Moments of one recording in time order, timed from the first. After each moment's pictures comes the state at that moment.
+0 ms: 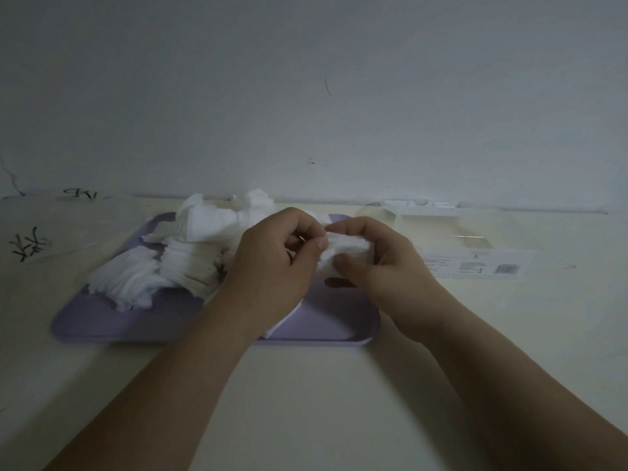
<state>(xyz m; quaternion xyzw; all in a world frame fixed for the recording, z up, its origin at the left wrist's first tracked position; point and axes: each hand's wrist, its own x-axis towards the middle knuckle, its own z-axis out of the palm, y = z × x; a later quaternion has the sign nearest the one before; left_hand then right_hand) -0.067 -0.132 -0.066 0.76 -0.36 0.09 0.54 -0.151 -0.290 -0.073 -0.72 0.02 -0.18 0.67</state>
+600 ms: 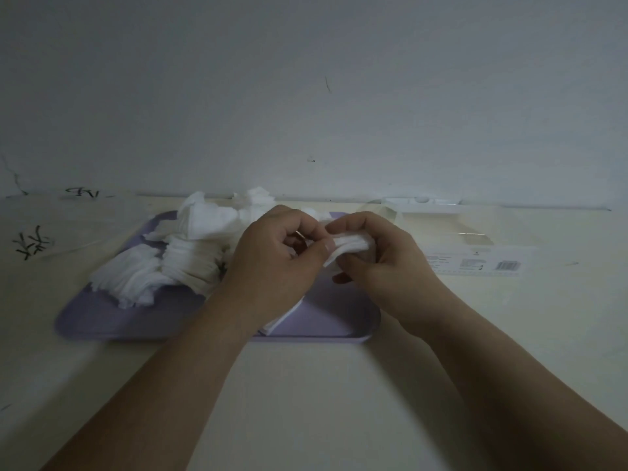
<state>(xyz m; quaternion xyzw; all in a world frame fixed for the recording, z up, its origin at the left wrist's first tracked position) -0.073 -0.132 -0.060 0.76 -0.33 0.07 0.56 -0.151 -0.290 -0.071 -0.76 0.02 -0.22 0.62</state>
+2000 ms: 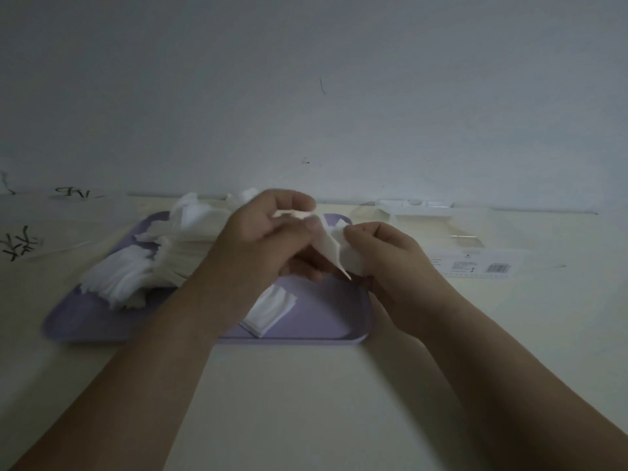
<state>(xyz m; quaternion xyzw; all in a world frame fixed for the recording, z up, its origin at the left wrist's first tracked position) -0.076 -0.122 -0.039 0.57 -0.31 -0.18 0.74 -0.148 -0.293 -0.066 -0.63 0.15 -0.20 0.74</state>
